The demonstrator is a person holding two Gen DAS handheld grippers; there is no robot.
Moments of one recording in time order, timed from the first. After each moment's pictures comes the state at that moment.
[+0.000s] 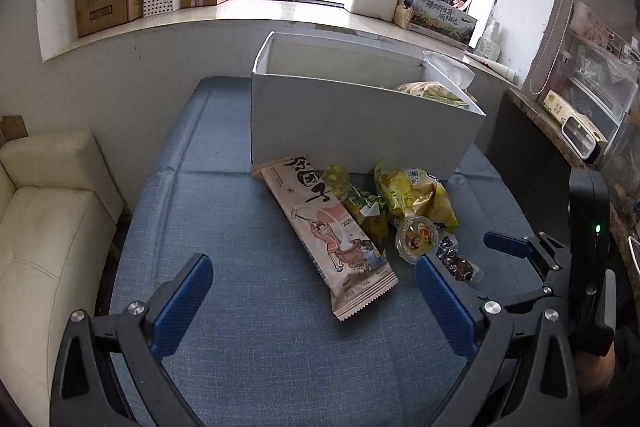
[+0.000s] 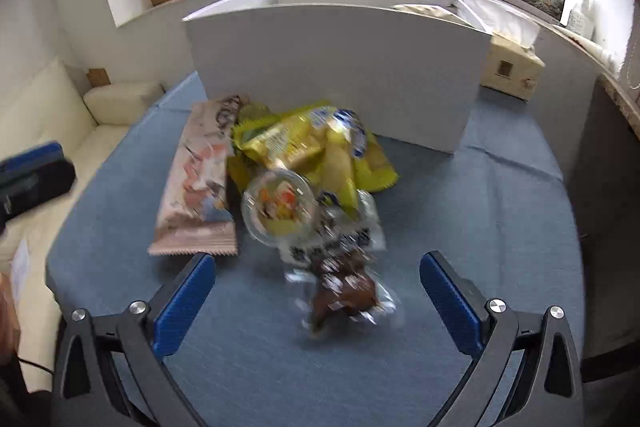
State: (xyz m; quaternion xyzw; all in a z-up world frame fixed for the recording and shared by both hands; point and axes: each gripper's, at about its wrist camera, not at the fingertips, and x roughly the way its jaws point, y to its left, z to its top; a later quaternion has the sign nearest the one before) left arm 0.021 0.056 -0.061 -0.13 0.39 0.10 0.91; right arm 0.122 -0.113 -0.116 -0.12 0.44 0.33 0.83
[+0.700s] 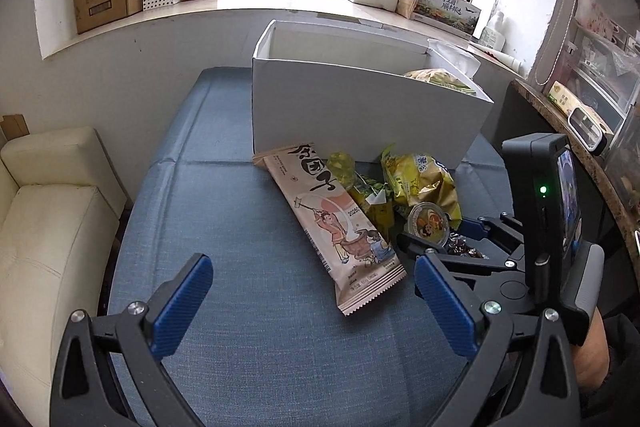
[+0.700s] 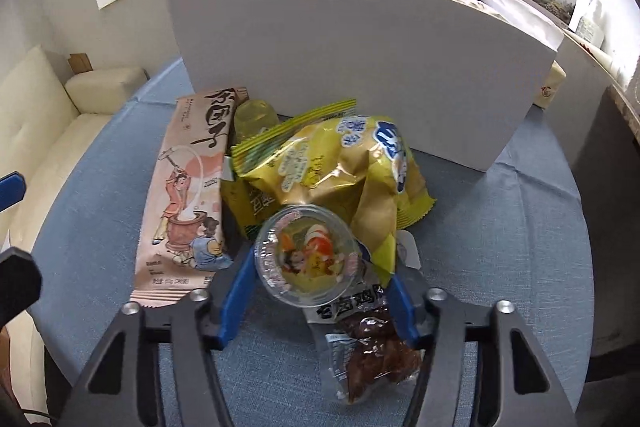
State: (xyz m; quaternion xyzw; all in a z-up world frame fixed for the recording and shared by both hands) left arm 0.025 0.059 -0.072 -0.13 0.40 0.10 0.90; right arm 0.139 -0.063 -0.130 -0.16 0.45 0.29 0.83
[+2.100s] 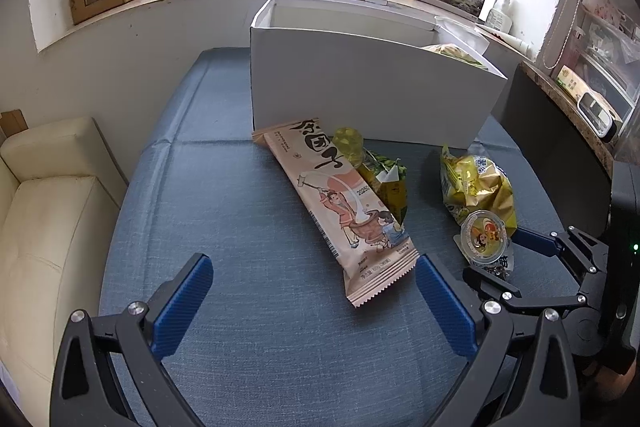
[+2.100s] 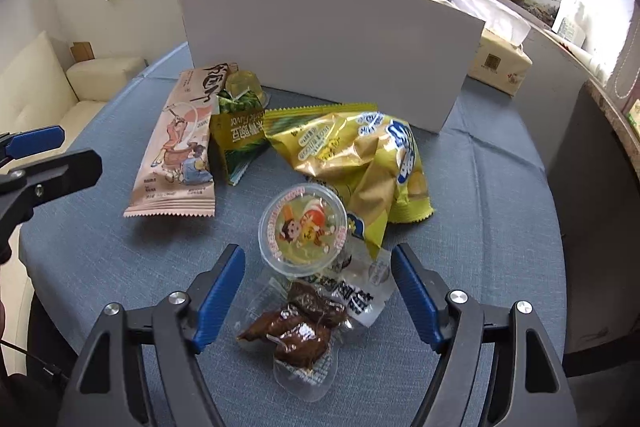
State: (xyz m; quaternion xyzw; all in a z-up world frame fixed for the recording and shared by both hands) left arm 0.034 0.060 -0.092 -0.12 0.43 0.10 0.89; right arm 0.100 -0.123 -0.117 -0.18 0.45 0.28 0.83
